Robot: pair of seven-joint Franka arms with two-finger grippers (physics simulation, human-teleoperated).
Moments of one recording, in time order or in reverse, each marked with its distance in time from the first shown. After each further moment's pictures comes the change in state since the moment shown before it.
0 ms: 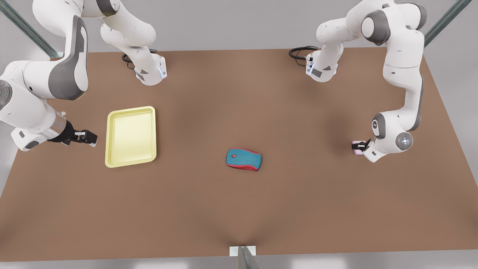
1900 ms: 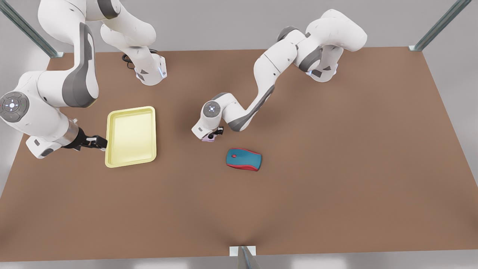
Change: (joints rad) left arm -1.139 0.583 -0.098 1.065 -0.197 -0.133 -1.100; right arm 0.015 0.036 0.021 -0.015 0.002 0.033 0.004
